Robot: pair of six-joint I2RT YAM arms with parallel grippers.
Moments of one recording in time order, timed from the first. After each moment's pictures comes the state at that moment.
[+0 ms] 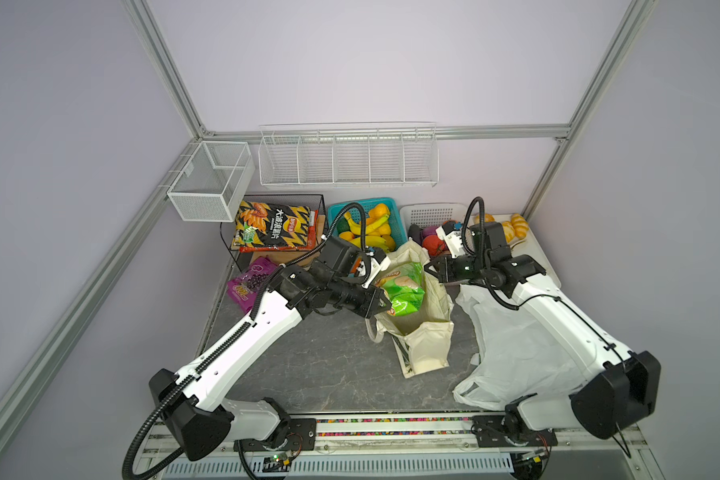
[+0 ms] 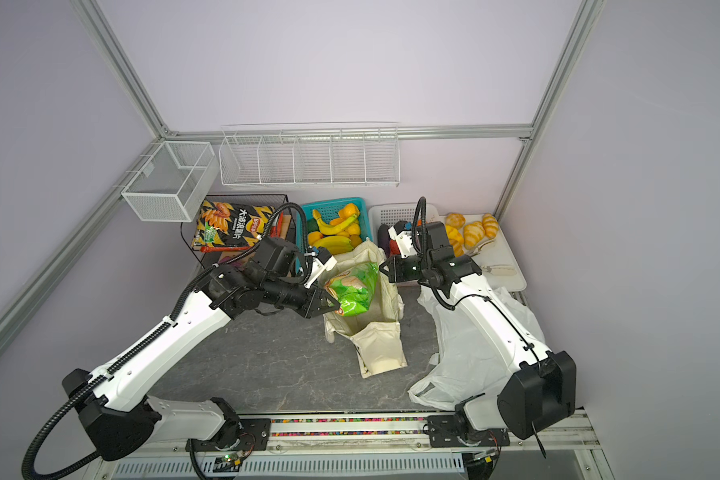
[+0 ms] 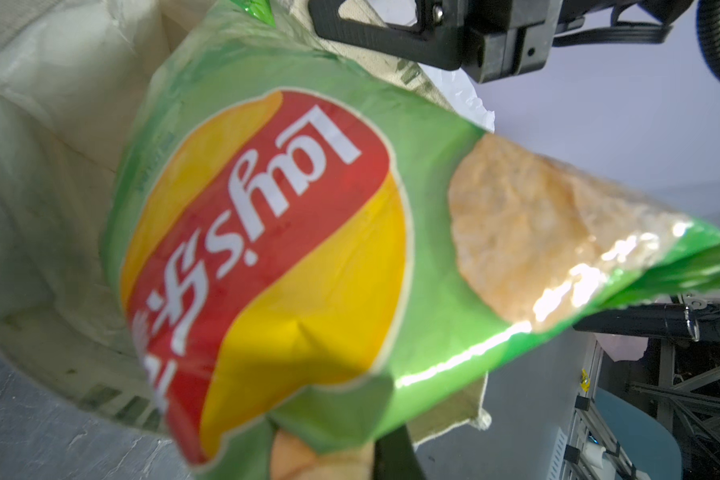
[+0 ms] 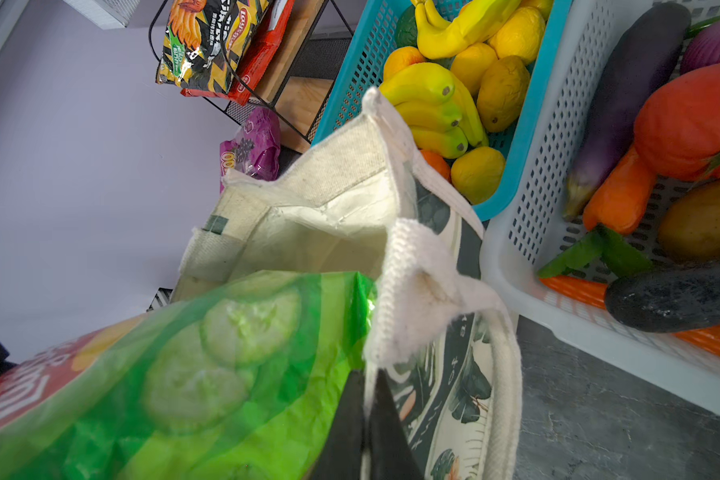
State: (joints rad) left arm -0.76 1.33 1.42 -0.93 0.50 -0.26; right arm 0.38 1.41 1.29 -0.62 -0.50 0.26
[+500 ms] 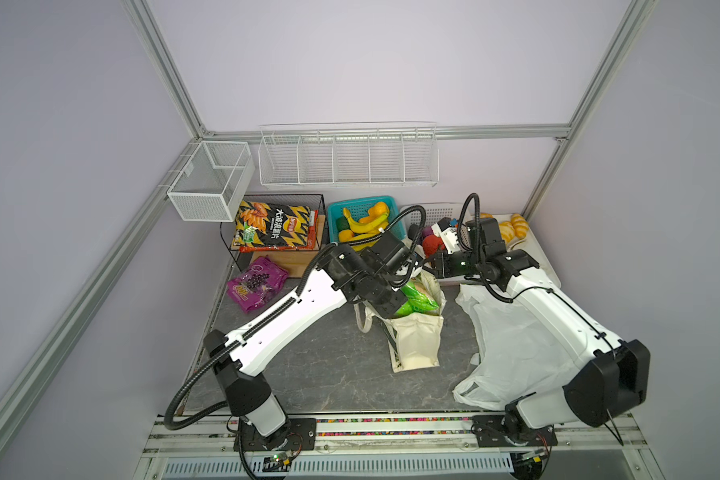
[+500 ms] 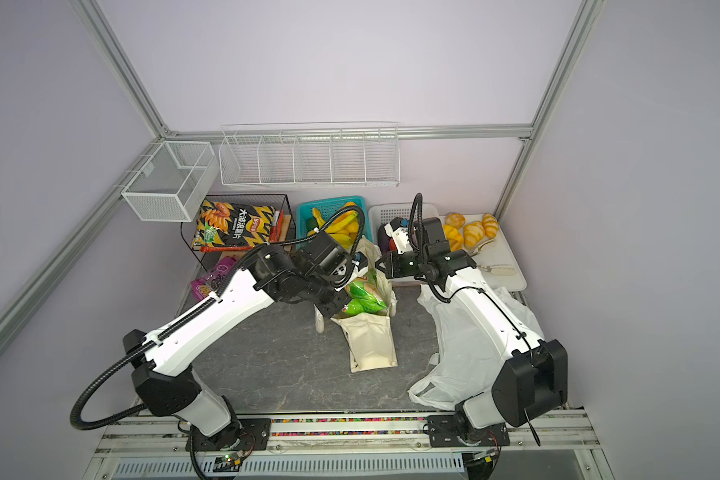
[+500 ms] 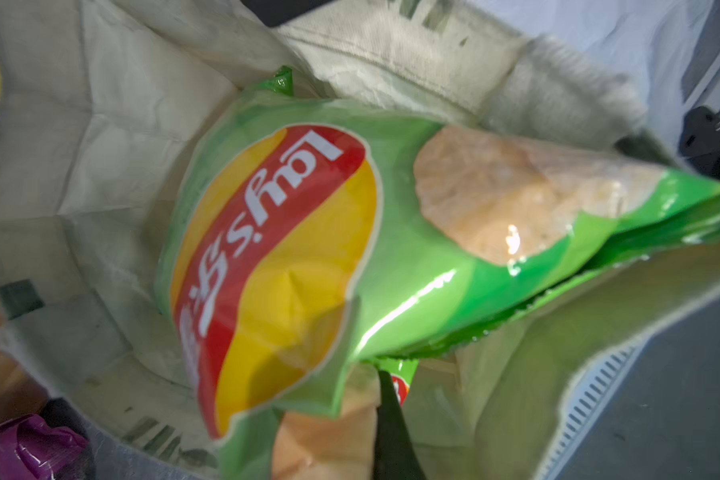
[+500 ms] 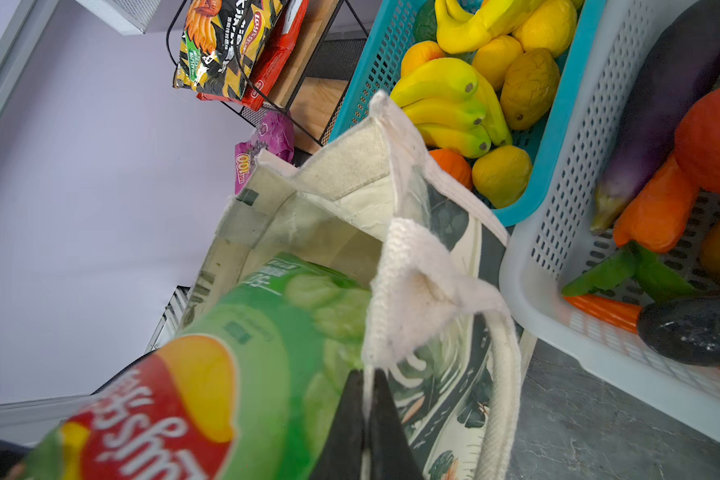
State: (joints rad) left arm -0.98 1.67 1.84 -1.28 -0.01 0.05; right arm 0.38 1.47 1.33 -0.60 -0.56 0.27
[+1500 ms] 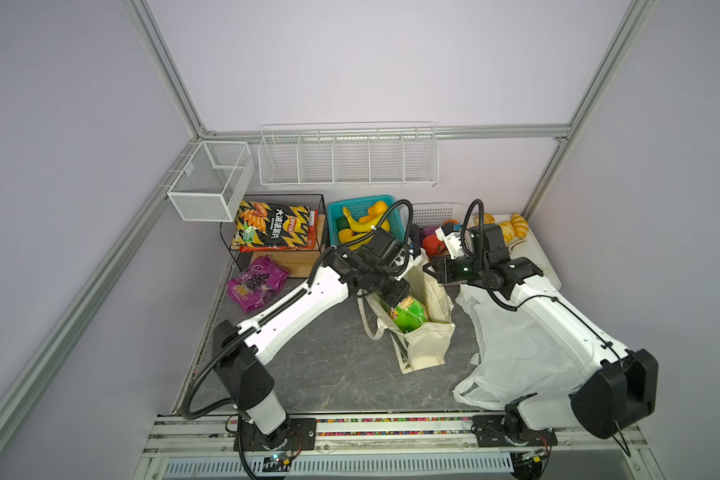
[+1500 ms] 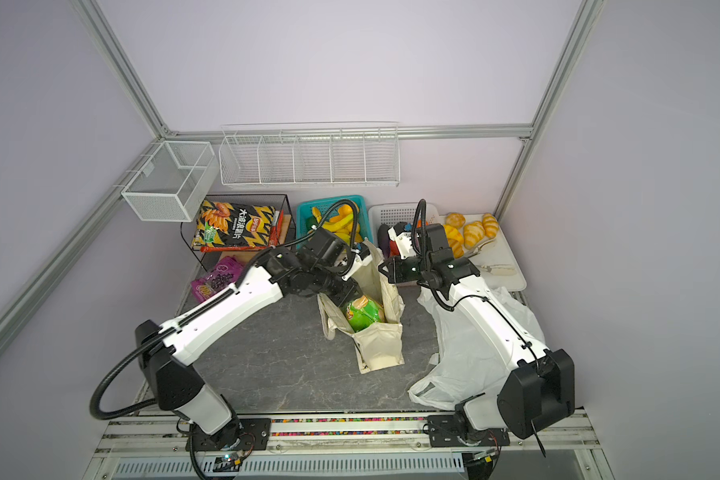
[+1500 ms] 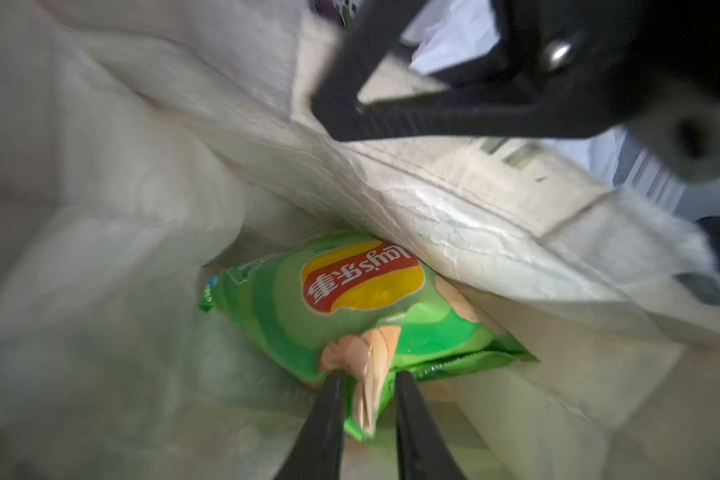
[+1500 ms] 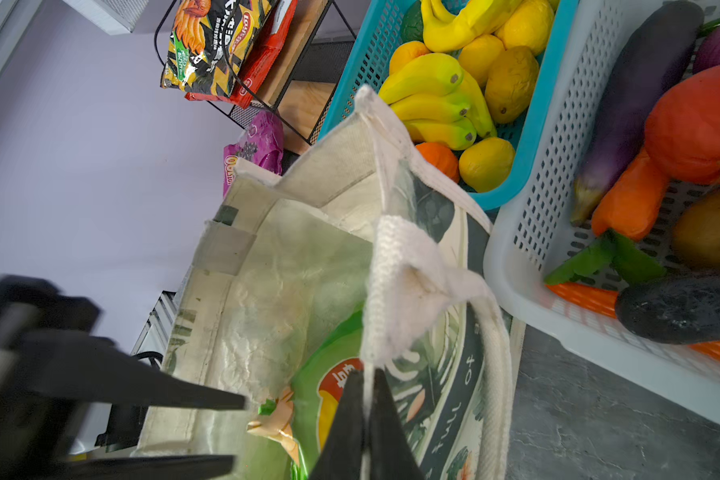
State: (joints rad) left arm -0.88 1.71 1.66 -0.94 0.21 -0.01; right arm 0.38 1.40 1.25 -0.55 -0.52 0.29
